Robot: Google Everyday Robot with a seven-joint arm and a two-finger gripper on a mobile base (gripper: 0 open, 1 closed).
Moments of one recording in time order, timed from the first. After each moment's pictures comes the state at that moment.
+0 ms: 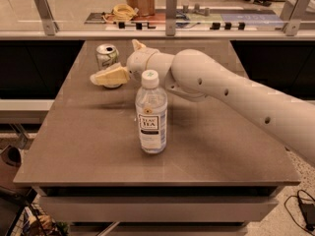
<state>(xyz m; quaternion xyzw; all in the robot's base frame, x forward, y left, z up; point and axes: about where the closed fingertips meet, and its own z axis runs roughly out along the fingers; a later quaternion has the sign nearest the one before) 0.670 0.116 0.902 -0.38 0.65 0.26 0.60</state>
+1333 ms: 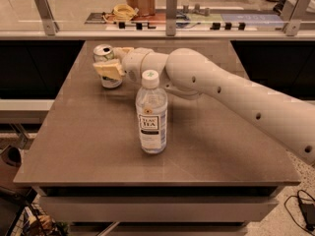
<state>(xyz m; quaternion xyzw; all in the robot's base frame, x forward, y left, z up) 0.672 0.136 0.897 -0.40 0.65 0.27 0.59</state>
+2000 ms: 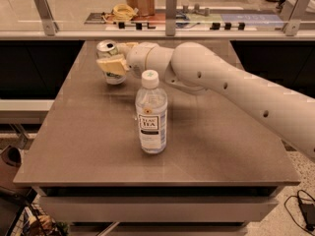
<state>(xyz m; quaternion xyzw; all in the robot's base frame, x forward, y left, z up) 0.676 0.120 0.911 -0.40 0.65 0.26 0.60</state>
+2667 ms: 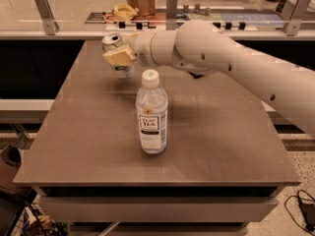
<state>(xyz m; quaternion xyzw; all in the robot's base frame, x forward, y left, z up) 0.685 0.096 0.927 -0.43 0.67 0.22 0.56</state>
